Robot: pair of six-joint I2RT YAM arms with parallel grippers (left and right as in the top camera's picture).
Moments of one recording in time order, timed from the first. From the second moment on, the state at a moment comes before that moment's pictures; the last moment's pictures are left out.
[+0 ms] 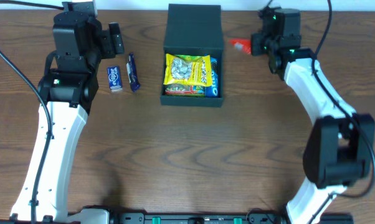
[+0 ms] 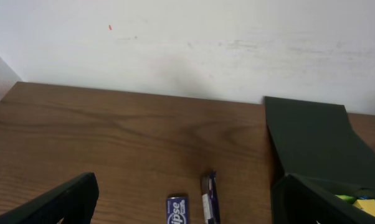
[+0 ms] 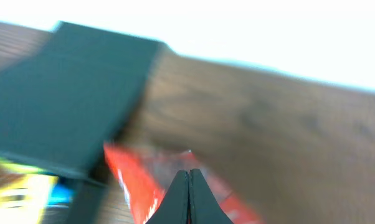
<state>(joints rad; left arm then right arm) -0.08 1.43 1.39 -0.45 -0.15 -0.09 0.13 1.92 1.49 -0.21 -0.05 -0.06</state>
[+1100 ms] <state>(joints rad) -0.08 1.43 1.39 -0.43 -0.15 -0.09 0.17 2.08 1.49 -0.35 -0.04 -0.16</state>
